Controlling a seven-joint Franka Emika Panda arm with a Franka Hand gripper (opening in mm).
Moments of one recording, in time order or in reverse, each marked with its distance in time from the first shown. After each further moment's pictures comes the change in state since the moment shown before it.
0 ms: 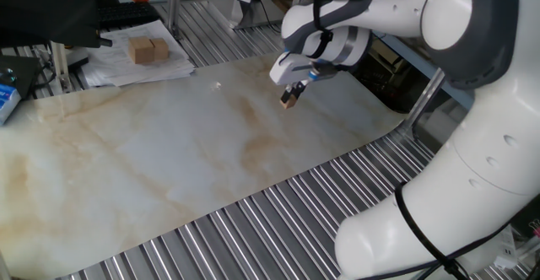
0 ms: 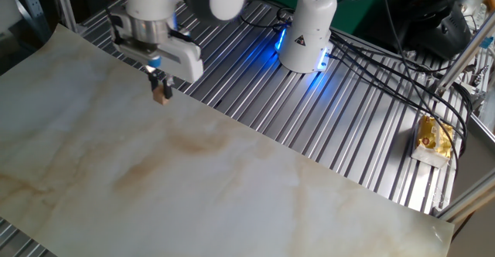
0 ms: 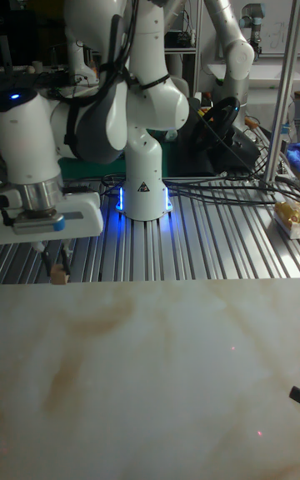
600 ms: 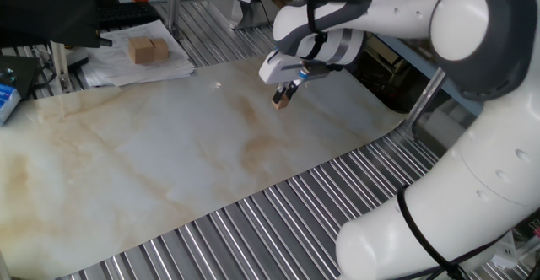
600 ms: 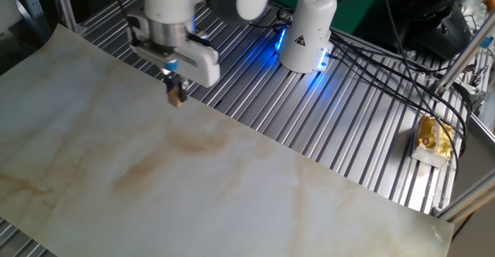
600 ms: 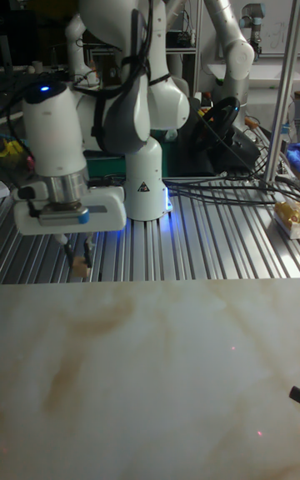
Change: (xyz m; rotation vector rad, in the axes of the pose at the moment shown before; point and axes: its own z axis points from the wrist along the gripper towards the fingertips) arm 0.011 0.055 -0.003 0.007 0.001 0.065
